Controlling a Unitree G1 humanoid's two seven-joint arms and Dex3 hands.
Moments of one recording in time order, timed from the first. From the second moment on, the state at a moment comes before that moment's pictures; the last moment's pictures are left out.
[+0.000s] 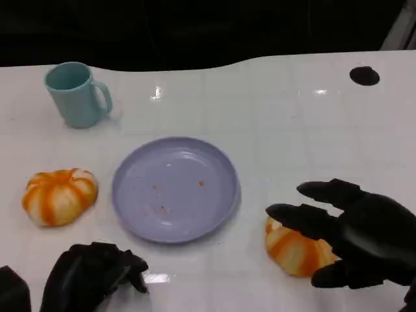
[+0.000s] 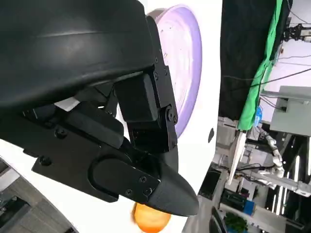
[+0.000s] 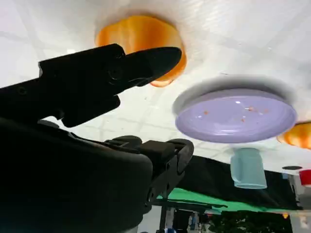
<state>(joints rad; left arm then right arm) -0.02 0.00 0.19 0.59 -0.37 -0.35 -0.65 0.00 -0.43 0.16 -0.21 -0.88 -0.41 0.25</state>
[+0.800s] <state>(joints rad) -0.01 -0.01 0.18 0.57 -0.37 -0.34 -0.65 -0.11 -0.47 0.33 0.02 -0.99 -0.30 0.14</state>
